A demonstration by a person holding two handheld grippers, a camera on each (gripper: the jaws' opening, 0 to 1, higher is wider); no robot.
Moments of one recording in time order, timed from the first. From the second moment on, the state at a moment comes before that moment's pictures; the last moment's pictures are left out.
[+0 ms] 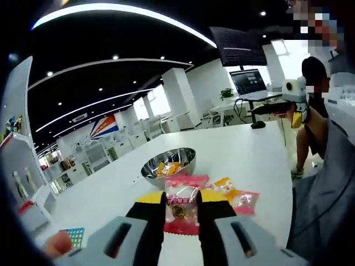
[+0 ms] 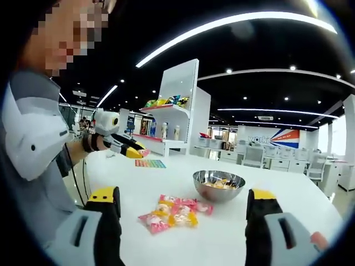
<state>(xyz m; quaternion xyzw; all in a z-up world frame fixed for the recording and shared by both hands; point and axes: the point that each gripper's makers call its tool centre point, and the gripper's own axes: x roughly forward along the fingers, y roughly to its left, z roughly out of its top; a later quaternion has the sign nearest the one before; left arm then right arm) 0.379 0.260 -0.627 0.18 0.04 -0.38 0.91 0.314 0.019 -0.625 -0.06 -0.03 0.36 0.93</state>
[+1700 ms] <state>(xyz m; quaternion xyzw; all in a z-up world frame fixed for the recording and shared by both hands) 0.604 0.117 -0.692 0.21 0.15 -0.45 0.86 0.299 0.011 -0.622 -0.08 -0.04 0.35 0.93</state>
